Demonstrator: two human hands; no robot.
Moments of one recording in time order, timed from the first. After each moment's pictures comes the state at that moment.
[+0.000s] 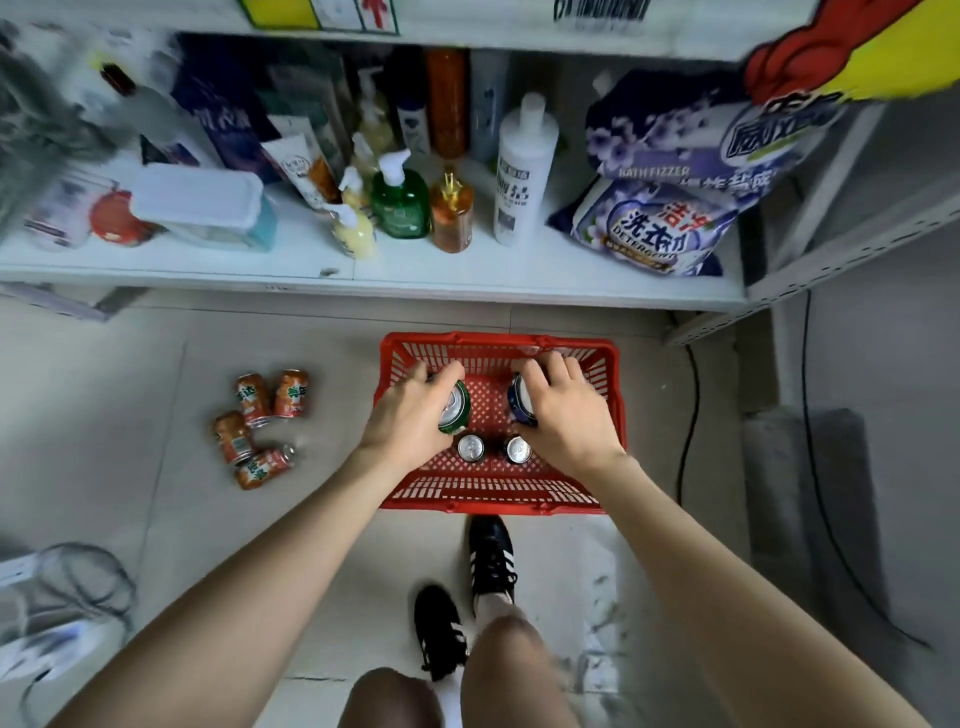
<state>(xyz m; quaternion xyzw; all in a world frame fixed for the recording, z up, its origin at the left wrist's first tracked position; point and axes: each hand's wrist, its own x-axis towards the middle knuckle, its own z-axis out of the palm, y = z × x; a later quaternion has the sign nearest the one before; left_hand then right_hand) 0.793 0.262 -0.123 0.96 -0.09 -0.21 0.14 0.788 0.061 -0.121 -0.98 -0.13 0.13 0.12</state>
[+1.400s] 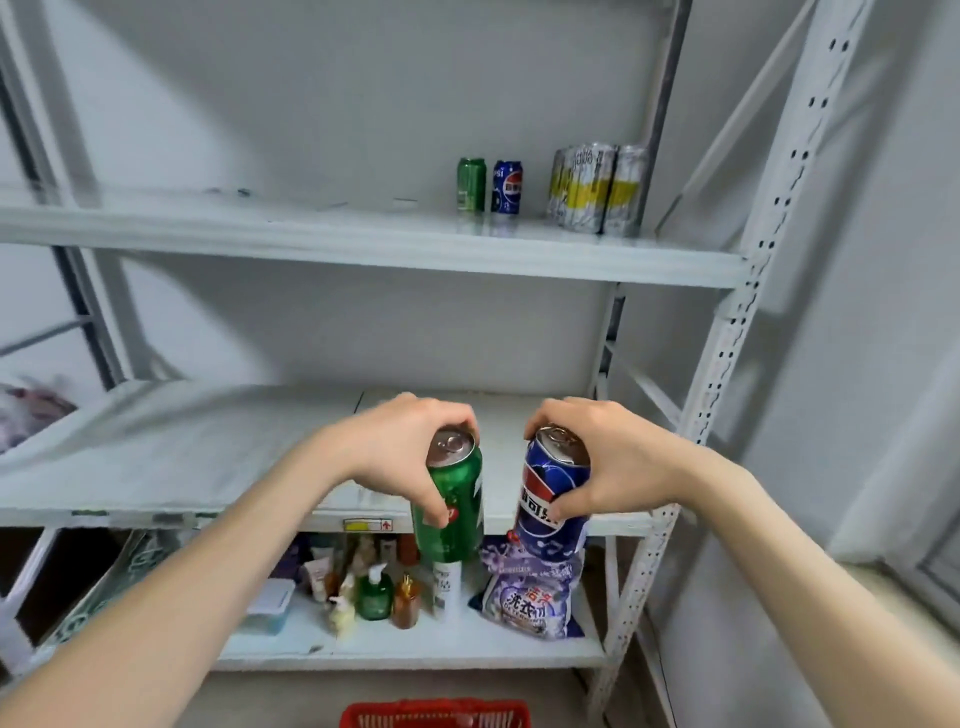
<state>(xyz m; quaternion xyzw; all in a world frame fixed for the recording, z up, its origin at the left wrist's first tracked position) 0.705 0.217 0.513 0.94 -0.30 -0.04 0.13 0.670 -0.025 0.523 -0.96 -0.25 -0.01 0.12</state>
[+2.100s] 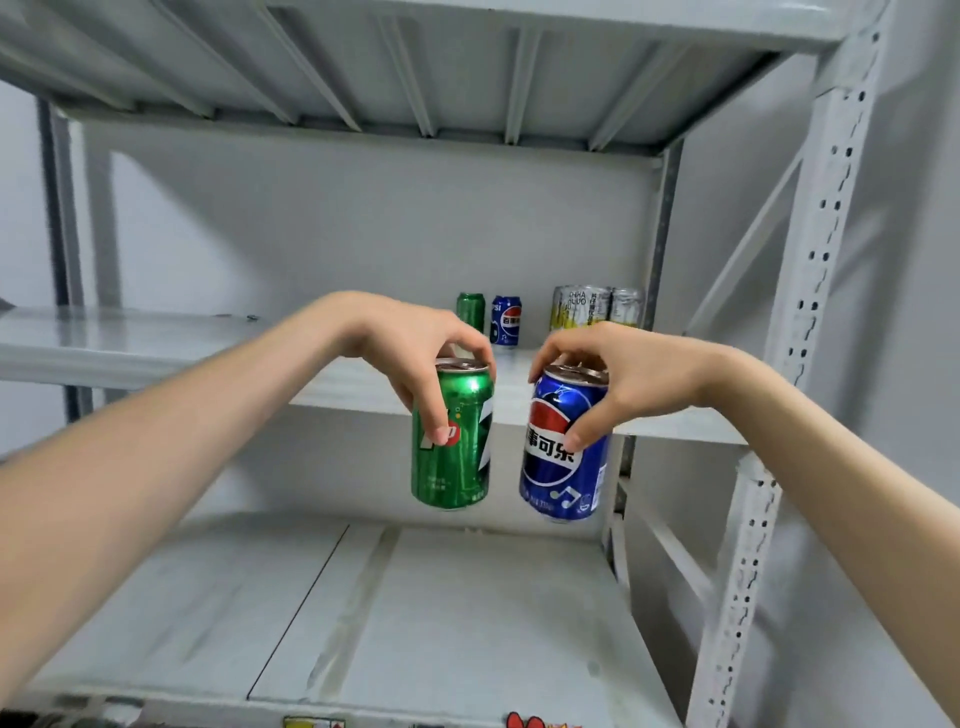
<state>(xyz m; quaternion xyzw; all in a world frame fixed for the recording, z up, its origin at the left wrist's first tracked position) 0.823 0.169 0.707 0.94 -0.30 -0.06 0.15 0.802 -0.075 0.697 -0.93 -0.32 -0.04 0.18</state>
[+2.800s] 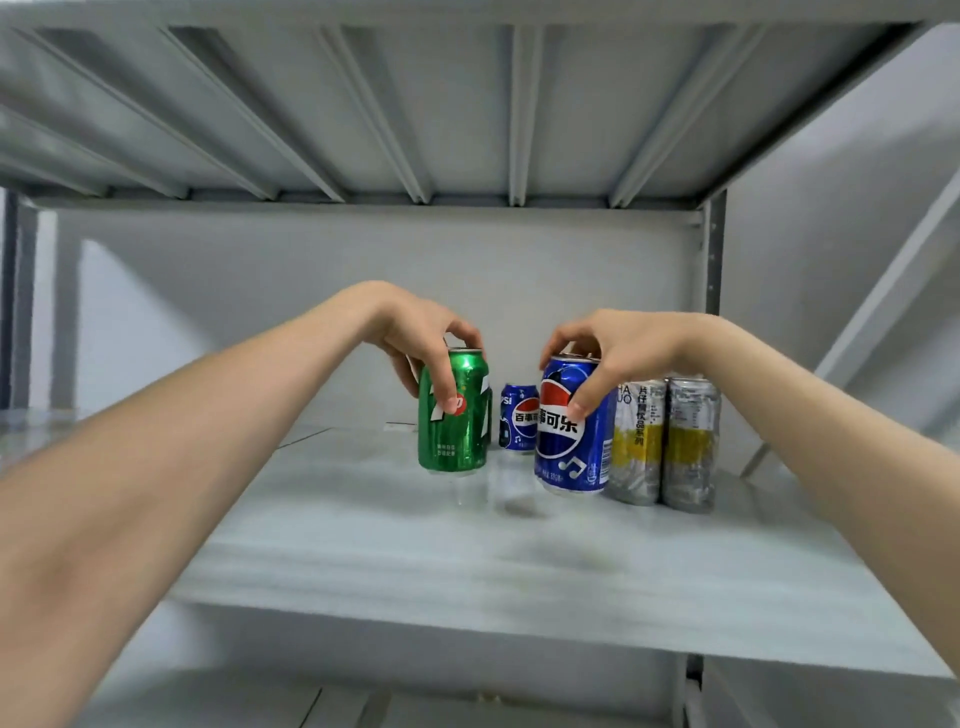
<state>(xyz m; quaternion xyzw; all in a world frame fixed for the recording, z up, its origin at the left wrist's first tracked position) 1.072 0.150 0.805 0.96 -0.19 -0.02 0.18 1.053 -0.092 0.794 -0.94 -0.28 -0.07 0.16</state>
